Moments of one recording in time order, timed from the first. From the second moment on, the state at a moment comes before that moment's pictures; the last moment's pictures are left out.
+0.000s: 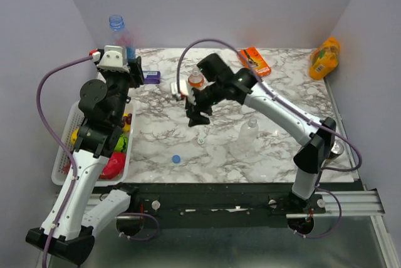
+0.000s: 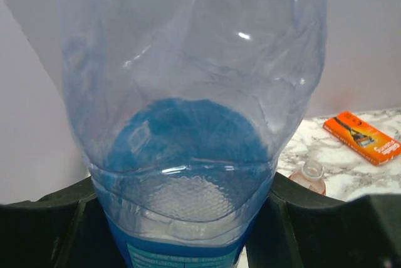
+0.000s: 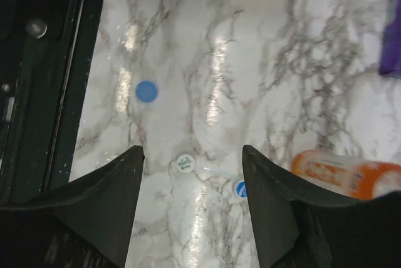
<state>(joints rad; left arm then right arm) -0.32 0.89 1.13 -0.07 -0.22 0.08 0.81 1.80 1.94 -0.93 -0.63 -0.72</state>
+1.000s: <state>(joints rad) -0.25 0.75 1.04 -0.12 -0.09 -0.06 1.09 2.21 1.82 -0.80 -0.48 -0.89</state>
